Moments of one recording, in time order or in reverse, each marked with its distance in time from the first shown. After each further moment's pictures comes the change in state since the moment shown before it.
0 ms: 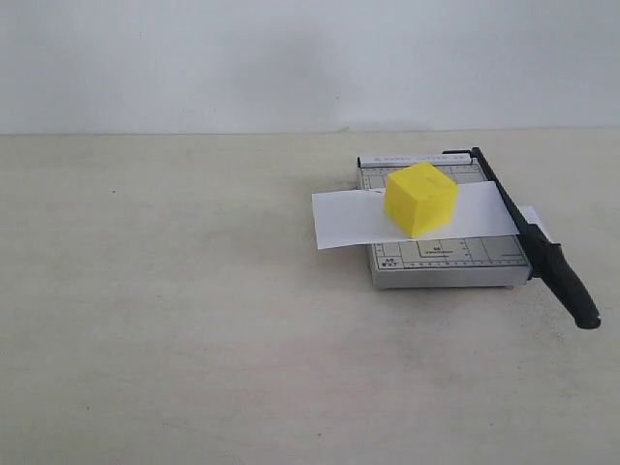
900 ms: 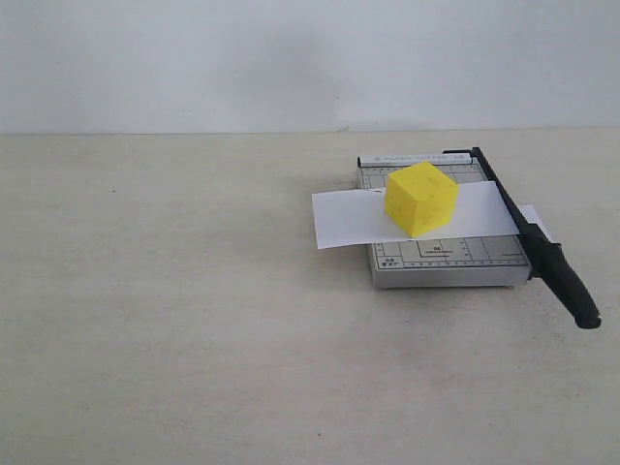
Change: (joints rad) left arm 0.000 0.000 0.000 0.021 -0.002 0.126; right arm 0.000 0.000 0.000 0.000 0.000 0.002
